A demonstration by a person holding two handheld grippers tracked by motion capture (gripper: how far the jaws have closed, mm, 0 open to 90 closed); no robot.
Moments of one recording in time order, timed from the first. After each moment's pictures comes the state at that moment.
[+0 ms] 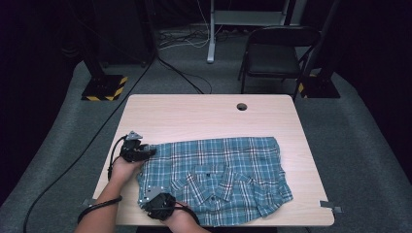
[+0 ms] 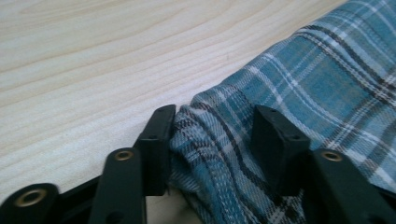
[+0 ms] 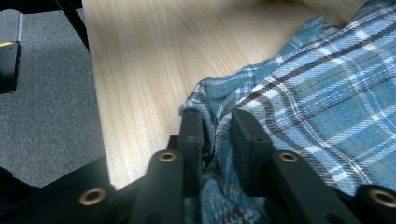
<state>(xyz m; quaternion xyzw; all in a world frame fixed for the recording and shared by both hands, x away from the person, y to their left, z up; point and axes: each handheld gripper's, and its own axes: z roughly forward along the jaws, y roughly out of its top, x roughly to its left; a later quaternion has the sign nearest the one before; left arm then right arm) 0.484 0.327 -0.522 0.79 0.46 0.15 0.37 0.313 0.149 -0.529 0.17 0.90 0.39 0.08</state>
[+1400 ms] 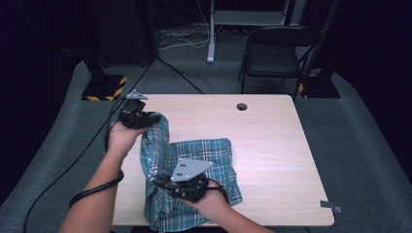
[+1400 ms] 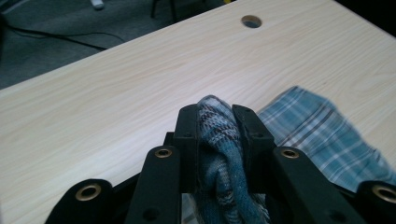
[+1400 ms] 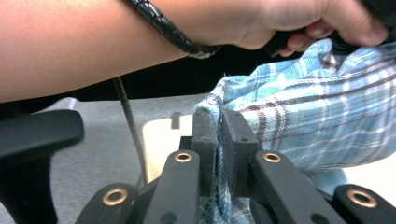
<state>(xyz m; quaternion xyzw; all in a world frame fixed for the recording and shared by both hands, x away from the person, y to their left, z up) 0.476 0.252 -0.333 0.80 0.43 0.18 0.38 0.303 0.043 -0.368 0.11 0.82 0.56 0.10</state>
